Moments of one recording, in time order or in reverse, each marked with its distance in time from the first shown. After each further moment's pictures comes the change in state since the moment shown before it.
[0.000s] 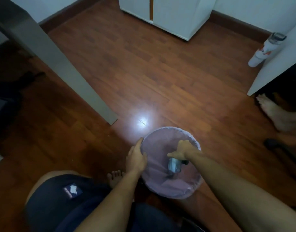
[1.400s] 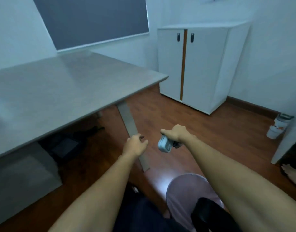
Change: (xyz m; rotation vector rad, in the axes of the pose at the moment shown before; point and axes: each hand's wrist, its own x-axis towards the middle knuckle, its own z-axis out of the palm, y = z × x) left_hand -0.116 0.079 -0.251 -0.051 0.422 0.152; right_hand -0.229 -0.174 -0.157 0.369 0.327 -0.354
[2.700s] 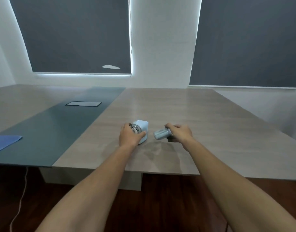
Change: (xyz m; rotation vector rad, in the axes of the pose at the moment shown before) left_hand -0.070 -0.210 -0.404 -0.303 0.934 -0.413; right_hand -0.084 -0.428 0.213 0.441 -0.353 -0.594
